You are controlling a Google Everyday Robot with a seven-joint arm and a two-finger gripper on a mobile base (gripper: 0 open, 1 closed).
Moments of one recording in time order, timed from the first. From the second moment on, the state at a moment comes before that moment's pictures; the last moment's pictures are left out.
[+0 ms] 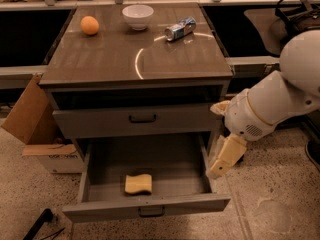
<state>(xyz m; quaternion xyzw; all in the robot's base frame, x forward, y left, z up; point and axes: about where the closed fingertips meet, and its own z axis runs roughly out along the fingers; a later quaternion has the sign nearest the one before) 0.441 -0.130 0.809 -0.60 0.76 0.16 0.21</state>
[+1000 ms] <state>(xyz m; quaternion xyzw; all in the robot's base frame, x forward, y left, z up) 0.439 -0.093 0.731 -0.59 0.74 0.20 0.25</state>
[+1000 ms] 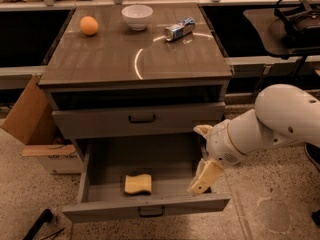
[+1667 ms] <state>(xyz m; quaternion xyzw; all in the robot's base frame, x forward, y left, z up) 0.449 -0.079 0.640 -0.59 0.74 0.21 0.22</state>
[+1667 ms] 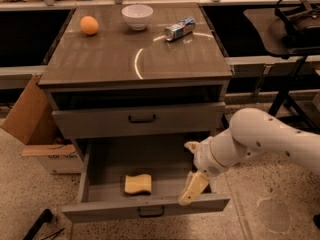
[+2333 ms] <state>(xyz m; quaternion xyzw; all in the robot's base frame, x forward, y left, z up) 0.467 -0.063 0.565 -0.57 0.75 0.24 0.24</state>
